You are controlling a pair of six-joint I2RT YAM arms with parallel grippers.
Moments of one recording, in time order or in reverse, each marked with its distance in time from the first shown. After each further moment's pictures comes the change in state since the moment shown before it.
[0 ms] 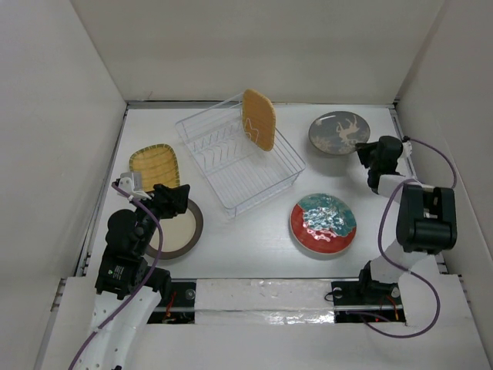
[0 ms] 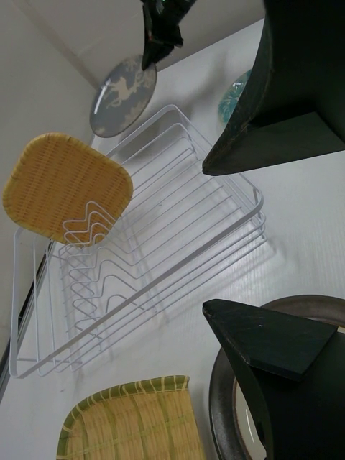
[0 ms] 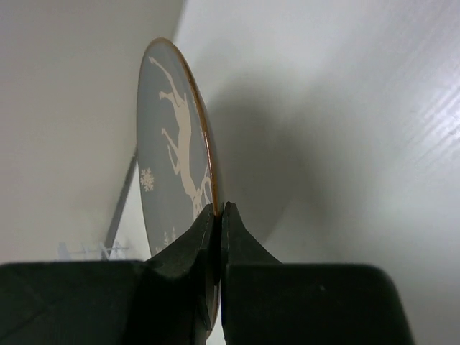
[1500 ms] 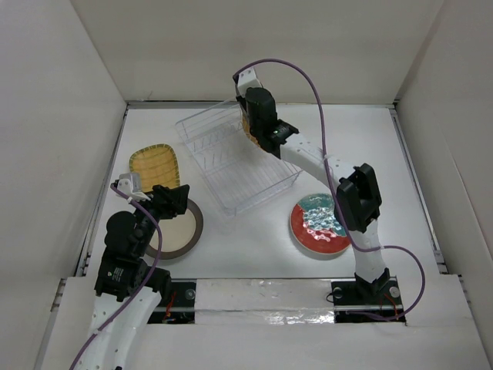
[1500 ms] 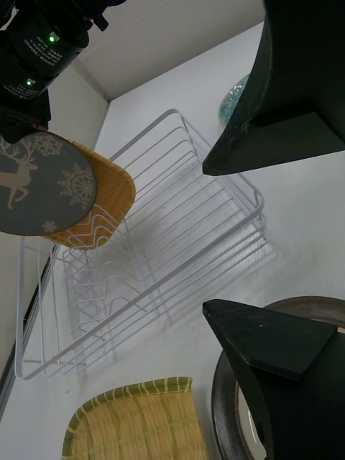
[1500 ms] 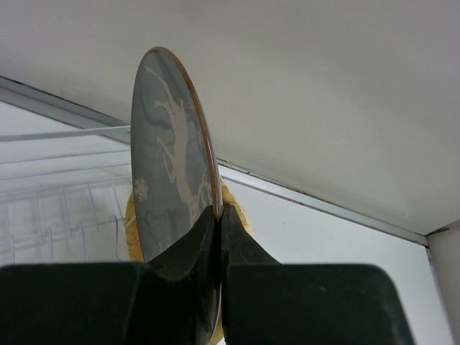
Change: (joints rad) left arm 0.000 -0.016 0.000 0.000 0.002 0.000; right arm 0.858 0.403 1.133 -0.425 0.663 -1.426
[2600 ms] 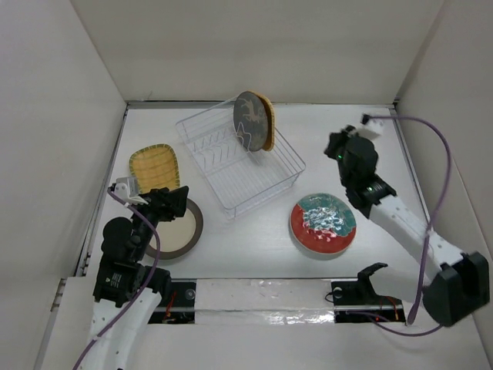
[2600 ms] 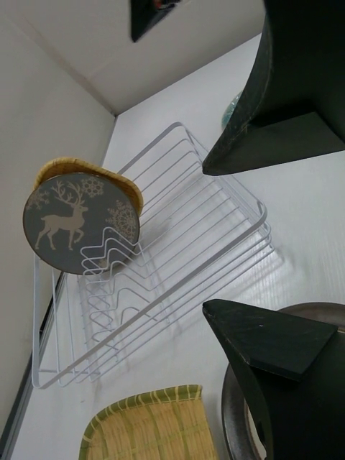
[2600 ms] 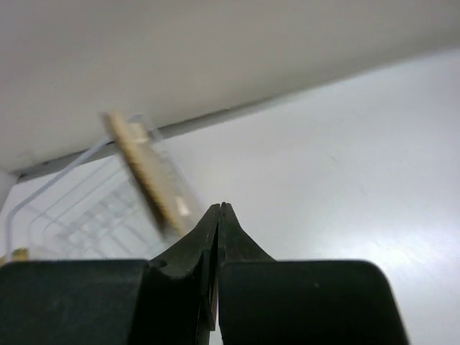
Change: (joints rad) left arm 0.000 -0.045 -0.002 0.003 0.014 0.000; right arm -0.233 -0.892 -0.990 0.098 -0.169 0.755
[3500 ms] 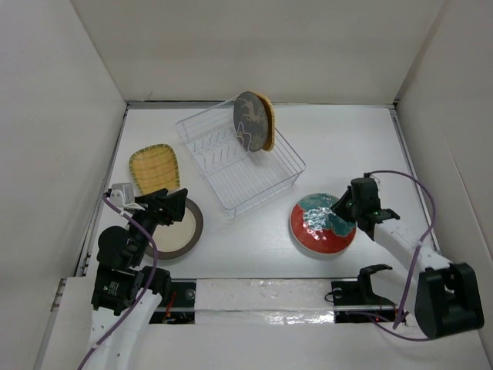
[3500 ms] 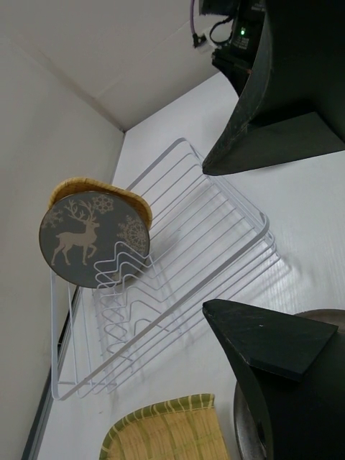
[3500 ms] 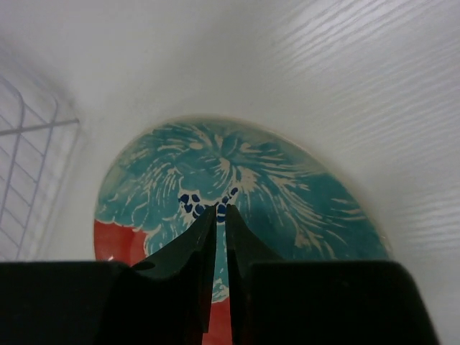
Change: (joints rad) left arm 0.000 -0.075 -0.002 0.003 0.027 0.000; right arm -0.299 -0.234 -0.511 -0.414 -0.385 0.328
